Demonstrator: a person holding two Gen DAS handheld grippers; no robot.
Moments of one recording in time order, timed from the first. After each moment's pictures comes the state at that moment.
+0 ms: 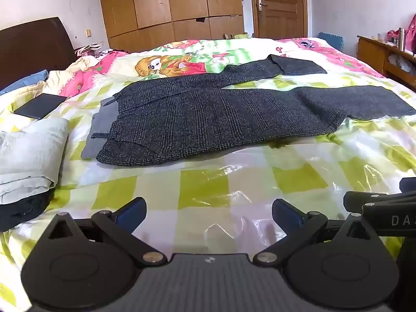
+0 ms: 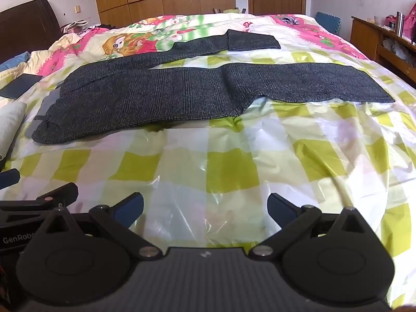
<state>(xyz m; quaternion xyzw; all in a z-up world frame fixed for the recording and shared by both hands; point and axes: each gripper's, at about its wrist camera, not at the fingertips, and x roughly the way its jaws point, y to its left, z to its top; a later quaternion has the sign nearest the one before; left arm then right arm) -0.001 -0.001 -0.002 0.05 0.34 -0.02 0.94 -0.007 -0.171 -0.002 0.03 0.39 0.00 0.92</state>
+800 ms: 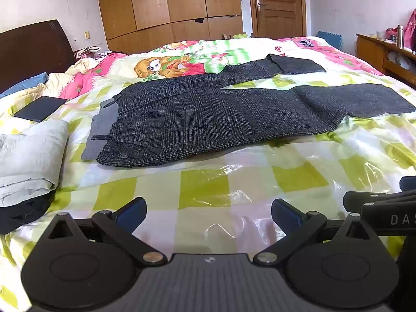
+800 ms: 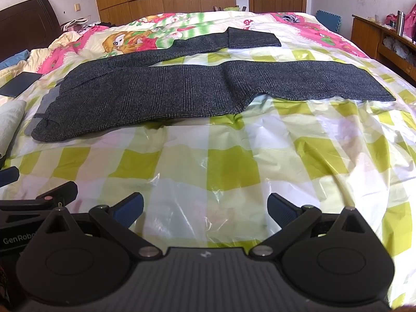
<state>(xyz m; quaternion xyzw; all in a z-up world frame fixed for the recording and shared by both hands) -0.001 0.000 -0.001 0.06 0.34 -0.02 0.94 -0.008 -0.170 -0.005 0.03 0.39 0.00 0.92</state>
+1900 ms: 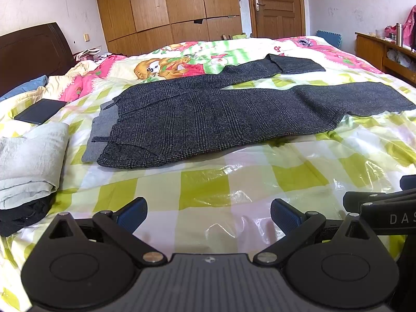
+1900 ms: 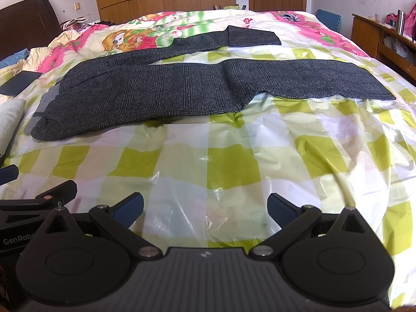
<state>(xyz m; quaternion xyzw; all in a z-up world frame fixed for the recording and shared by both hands) -0.002 -0.001 0.000 0.06 0.33 -0.02 0.94 -0.005 -0.170 -0.009 0.02 0.39 0.00 0.92</state>
